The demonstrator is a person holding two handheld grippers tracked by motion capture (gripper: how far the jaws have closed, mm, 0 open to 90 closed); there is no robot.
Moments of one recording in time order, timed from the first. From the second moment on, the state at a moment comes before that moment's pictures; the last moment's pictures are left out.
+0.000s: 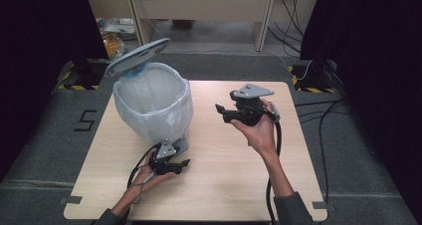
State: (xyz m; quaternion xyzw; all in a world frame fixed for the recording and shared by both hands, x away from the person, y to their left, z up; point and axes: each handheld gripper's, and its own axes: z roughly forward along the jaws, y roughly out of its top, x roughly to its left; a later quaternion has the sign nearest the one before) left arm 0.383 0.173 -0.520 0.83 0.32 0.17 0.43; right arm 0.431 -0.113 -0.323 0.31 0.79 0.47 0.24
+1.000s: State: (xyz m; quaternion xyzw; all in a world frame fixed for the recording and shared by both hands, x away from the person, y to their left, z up) left arm 0.384 0.175 -0.520 0.82 0.32 0.16 0.44; right arm 0.409 -0.152 -0.390 0.35 0.79 0.46 0.22
